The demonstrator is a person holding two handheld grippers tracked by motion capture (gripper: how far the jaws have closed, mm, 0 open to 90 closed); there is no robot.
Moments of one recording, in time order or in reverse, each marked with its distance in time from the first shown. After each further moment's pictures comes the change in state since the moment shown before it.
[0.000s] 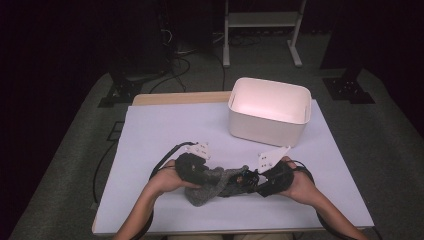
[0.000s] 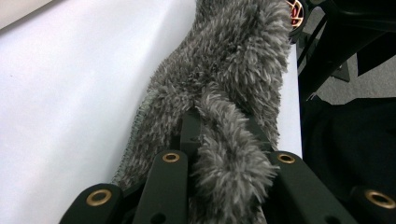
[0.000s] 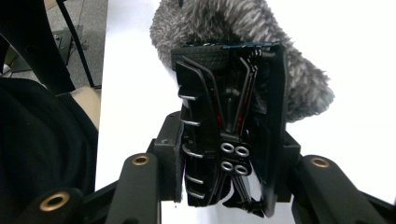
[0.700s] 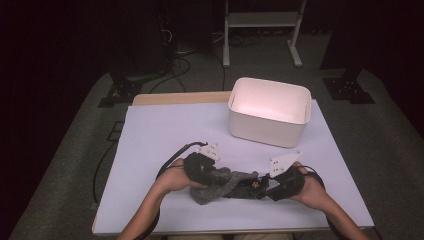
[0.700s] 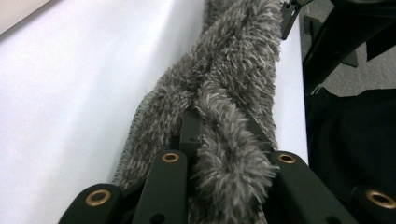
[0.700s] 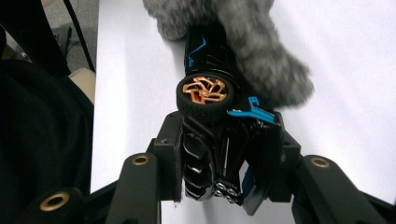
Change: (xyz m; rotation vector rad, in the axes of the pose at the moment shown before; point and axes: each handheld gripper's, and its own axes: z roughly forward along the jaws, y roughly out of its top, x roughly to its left) left arm -0.004 0.015 0.015 0.047 0.007 0.040; right arm -0.002 -0.035 -0.009 0.010 -0.008 0.042
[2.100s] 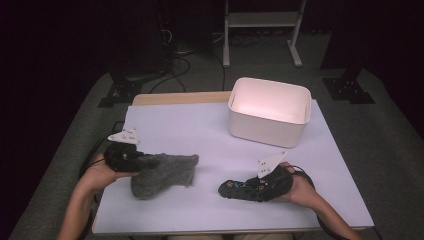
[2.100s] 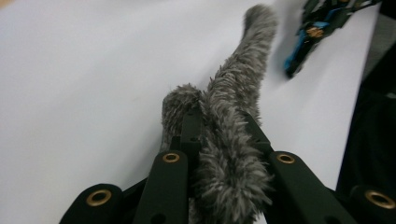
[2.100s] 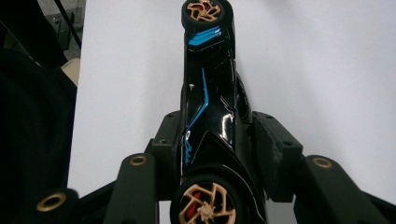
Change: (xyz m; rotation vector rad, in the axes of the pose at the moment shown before) left arm 0.013 -0.099 -0.169 -0.061 0.318 -0.207; right arm -0.006 0.006 0.030 0.055 0.028 -0.013
